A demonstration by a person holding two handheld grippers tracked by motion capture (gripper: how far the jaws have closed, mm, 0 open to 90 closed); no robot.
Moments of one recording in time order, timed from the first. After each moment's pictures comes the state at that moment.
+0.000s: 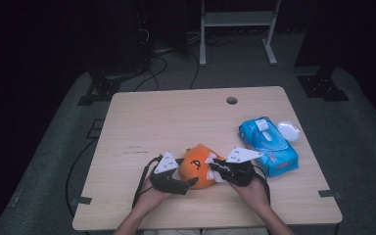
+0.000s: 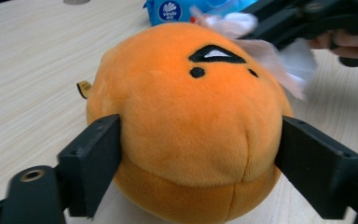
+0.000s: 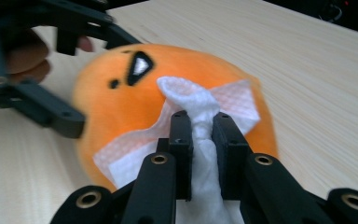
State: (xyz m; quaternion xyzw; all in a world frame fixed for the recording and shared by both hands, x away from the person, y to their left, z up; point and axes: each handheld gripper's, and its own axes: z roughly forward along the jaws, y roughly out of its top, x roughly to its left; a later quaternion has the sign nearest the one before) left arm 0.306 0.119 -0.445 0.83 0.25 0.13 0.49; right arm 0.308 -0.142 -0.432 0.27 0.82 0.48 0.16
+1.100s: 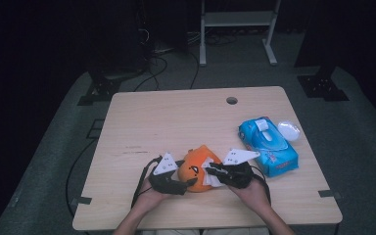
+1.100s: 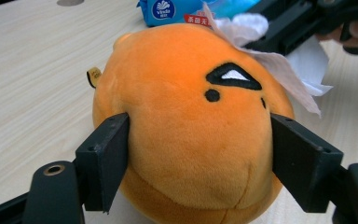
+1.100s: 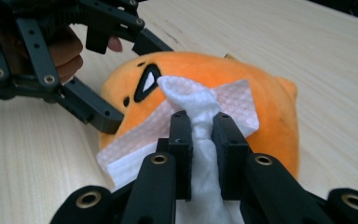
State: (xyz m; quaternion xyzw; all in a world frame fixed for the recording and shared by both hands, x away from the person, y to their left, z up) left arm 0.303 0.118 -0.445 0.83 0.24 0.14 0.49; right arm 0.304 -0.138 -0.426 0.25 0.83 0.48 0.13
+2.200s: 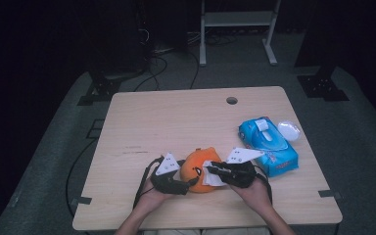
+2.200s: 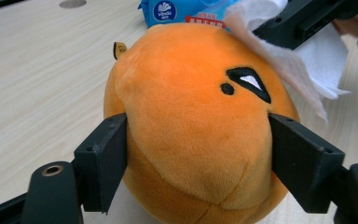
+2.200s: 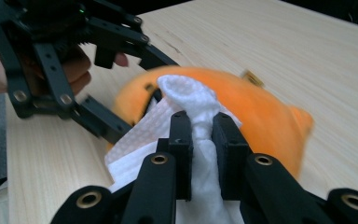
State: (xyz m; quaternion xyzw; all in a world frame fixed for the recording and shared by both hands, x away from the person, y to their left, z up) left arm 0.300 0.112 -0.444 0.83 0.23 0.15 0.48; right arm 0.300 -0.142 -0.418 0.25 0.82 0.49 0.12
